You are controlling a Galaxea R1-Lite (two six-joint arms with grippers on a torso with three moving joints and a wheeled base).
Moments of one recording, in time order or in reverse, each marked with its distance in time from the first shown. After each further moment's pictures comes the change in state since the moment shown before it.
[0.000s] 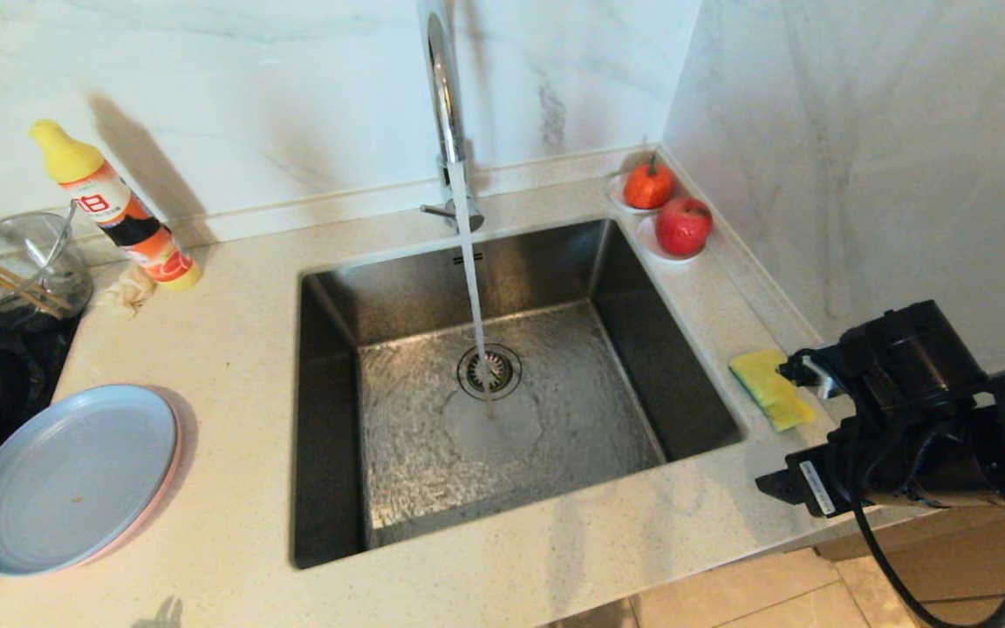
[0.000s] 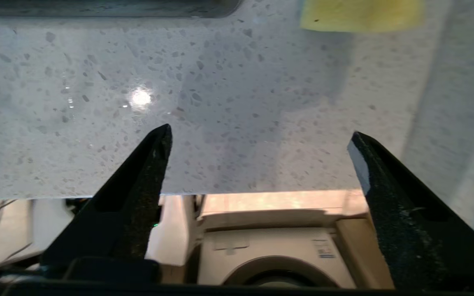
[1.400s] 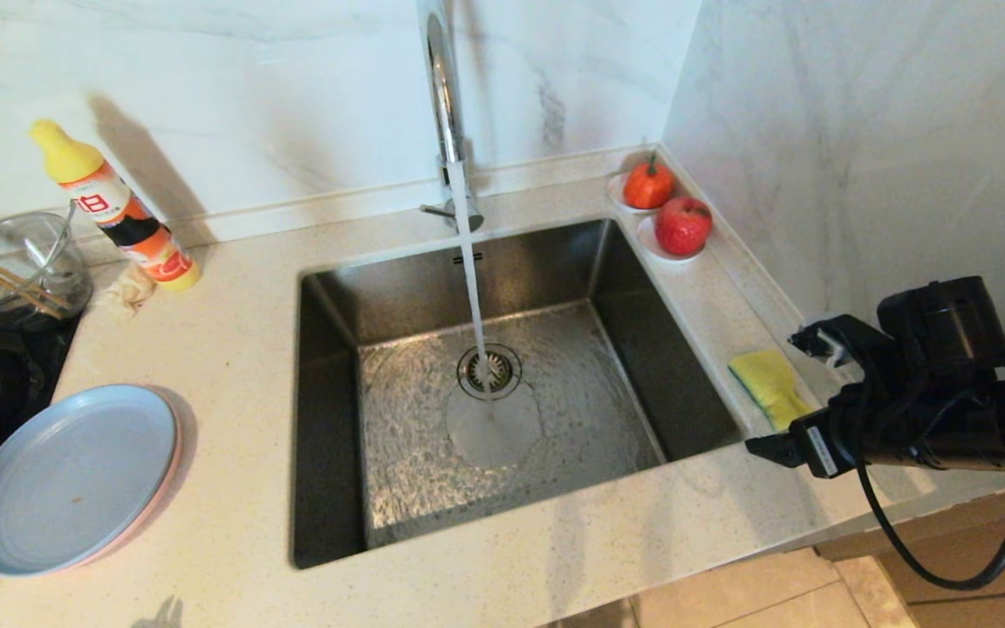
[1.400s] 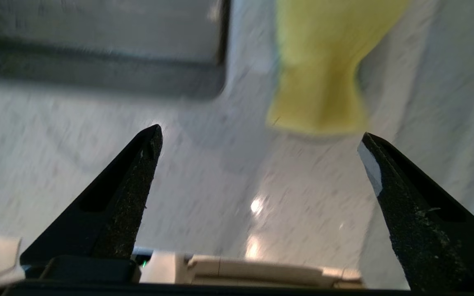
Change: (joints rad) left arm 0.000 0.000 0.000 0.000 0.000 0.000; right arm -0.135 0.029 0.008 -0.210 0.190 -0.189
